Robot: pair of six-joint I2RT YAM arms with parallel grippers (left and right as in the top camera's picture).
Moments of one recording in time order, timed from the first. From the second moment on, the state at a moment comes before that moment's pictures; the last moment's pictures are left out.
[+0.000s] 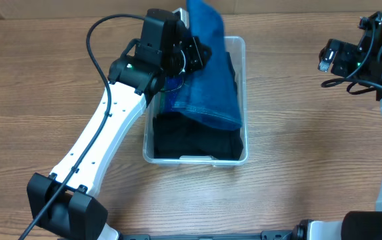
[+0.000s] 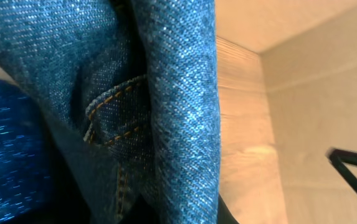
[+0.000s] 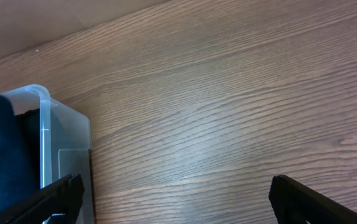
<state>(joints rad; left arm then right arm) -0.41 1.72 1.63 -0.52 0.38 -0.73 -0.21 1.56 1.66 -1.01 -0.12 0.12</state>
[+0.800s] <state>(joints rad) -0.41 1.70 1.63 -0.97 0.08 -0.59 -0.21 1.56 1.66 -1.00 -0.12 0.12</state>
